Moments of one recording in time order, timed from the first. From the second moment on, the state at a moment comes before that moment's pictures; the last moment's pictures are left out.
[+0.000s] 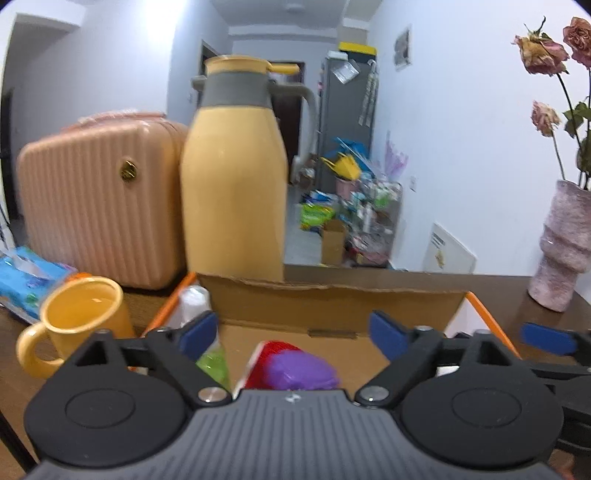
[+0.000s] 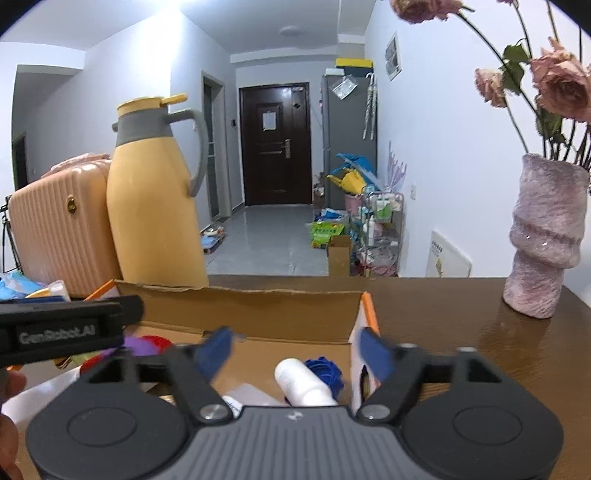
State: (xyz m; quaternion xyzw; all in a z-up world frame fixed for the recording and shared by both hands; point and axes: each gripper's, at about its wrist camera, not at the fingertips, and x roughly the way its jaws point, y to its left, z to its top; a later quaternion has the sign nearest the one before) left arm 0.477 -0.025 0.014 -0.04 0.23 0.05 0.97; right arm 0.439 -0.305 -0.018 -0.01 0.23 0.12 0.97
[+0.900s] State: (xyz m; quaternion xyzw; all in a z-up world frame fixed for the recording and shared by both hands) left arm 0.473 -0.021 0.015 -0.04 0.22 0.08 0.97; right arm 0.437 -0.306 -0.015 -0.02 0.22 0.09 0.97
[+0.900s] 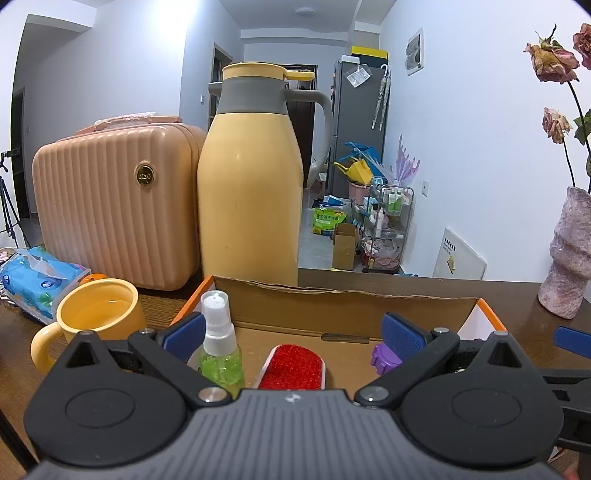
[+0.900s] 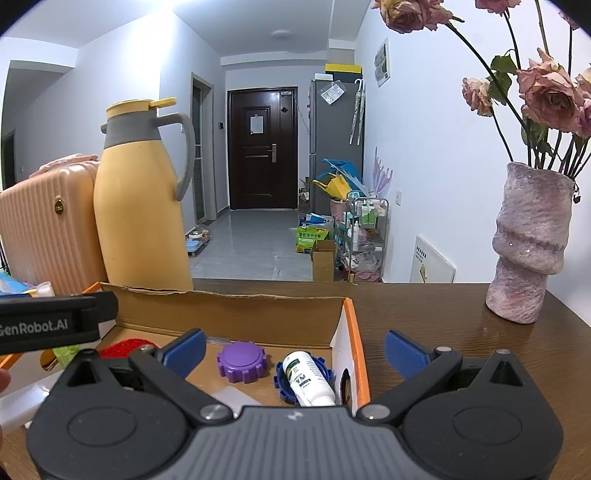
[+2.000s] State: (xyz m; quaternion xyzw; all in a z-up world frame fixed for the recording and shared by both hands) left arm 0.393 -0.013 0.018 -0.04 0.19 0.10 0.98; right arm 0.346 -0.321 -0.017 -0.02 0.21 0.10 0.97
